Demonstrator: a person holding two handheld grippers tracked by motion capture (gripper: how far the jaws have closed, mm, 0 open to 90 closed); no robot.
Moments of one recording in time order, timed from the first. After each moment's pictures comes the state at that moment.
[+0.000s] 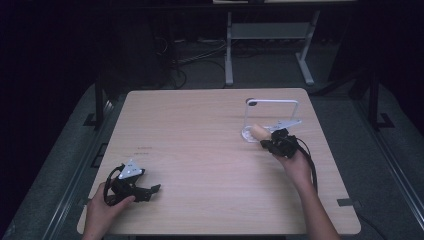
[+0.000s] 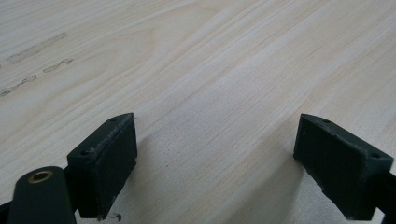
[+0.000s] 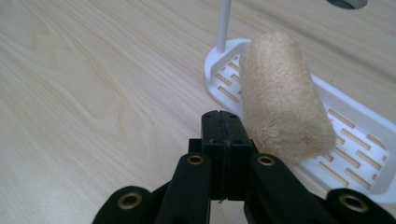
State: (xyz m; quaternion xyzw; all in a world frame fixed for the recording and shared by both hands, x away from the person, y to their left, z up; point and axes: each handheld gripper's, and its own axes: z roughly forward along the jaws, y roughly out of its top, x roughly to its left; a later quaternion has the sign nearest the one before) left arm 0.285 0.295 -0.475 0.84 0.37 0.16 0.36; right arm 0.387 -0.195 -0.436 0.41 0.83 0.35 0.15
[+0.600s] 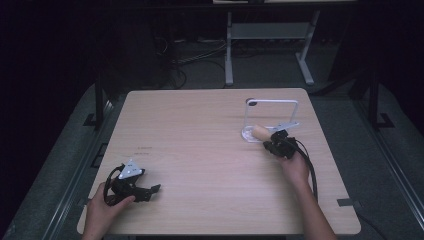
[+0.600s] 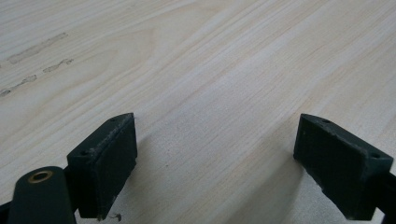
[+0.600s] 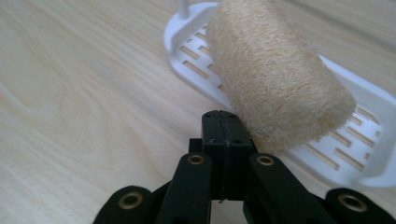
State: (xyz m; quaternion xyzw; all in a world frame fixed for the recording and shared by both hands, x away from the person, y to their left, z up) left arm 0.285 0.295 -0.475 0.84 0.37 0.16 0.36; right arm 0.399 -0.202 -0.459 0.44 0.82 0.32 0.16
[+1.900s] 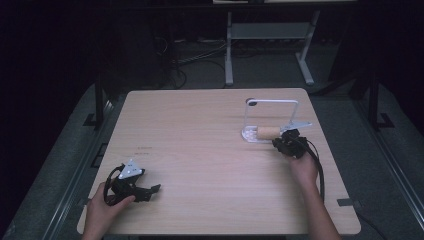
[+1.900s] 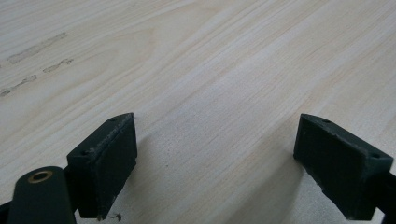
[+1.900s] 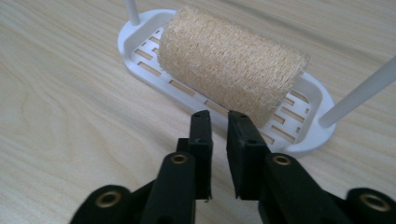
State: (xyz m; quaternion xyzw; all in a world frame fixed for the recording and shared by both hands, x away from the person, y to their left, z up) left arm 0.286 0.295 -0.475 0.84 0.37 0.16 0.36; right arm 0.392 -0.228 -0.452 0.47 0.79 0.33 0.19
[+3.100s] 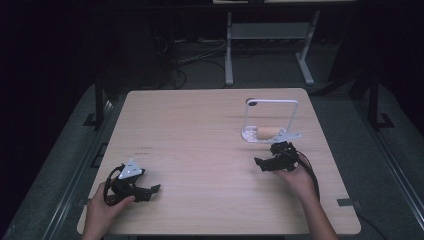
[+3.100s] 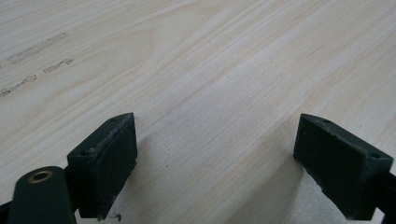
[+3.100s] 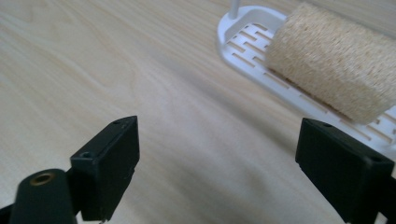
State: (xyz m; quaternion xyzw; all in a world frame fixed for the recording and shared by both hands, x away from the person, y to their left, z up) left arm 0.286 0.295 -0.475 0.84 0.37 0.16 0.36; right arm 0.351 -0.190 -0.450 0.43 0.82 0.34 0.17
